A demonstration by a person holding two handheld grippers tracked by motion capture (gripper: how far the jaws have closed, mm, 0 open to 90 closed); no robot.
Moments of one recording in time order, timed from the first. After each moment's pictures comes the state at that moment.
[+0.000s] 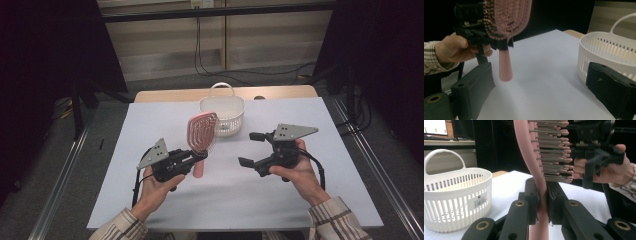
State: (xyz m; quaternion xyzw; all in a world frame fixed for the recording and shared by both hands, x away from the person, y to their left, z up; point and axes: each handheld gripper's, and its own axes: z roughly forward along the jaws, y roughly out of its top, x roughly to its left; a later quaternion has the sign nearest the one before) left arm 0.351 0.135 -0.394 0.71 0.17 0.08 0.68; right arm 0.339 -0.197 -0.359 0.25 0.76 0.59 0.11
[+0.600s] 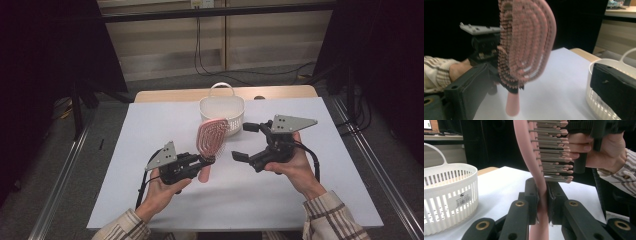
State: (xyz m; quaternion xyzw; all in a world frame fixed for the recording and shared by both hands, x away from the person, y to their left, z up) left arm 0.348 0.120 -0.399 0.72 0.15 0.06 0.67; right arm 0.342 -0.184 -0.330 0.21 0.74 0.63 0.11
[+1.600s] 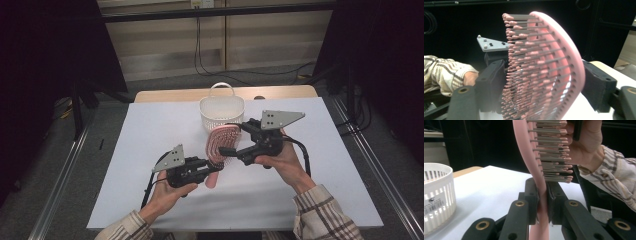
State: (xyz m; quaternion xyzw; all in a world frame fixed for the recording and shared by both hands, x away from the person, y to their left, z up) left arm 0.341 0.104 -0.402 0.73 0.12 0.02 0.68; right arm 0.354 -0.160 -0.322 0.14 0.74 0.66 0.07
